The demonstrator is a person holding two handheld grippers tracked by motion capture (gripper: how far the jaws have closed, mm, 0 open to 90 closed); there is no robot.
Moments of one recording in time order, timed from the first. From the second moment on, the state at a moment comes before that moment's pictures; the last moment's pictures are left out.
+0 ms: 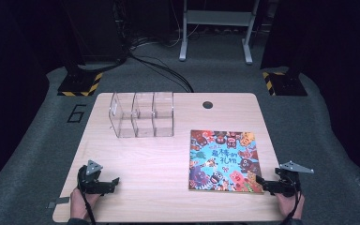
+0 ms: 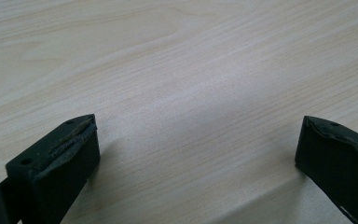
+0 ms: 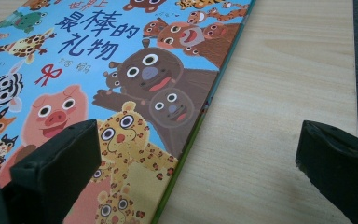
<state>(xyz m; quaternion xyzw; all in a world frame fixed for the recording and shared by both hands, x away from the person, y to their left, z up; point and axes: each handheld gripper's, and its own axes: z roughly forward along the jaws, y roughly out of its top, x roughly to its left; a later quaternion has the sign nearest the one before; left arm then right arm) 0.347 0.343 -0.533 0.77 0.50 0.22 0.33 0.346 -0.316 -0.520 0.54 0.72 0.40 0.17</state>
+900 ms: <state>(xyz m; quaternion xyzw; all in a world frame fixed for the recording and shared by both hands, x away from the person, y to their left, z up) 0.348 0.342 -0.533 0.77 0.50 0.22 0.33 0.435 -0.298 -0.500 0.54 0.75 0.37 0.12</state>
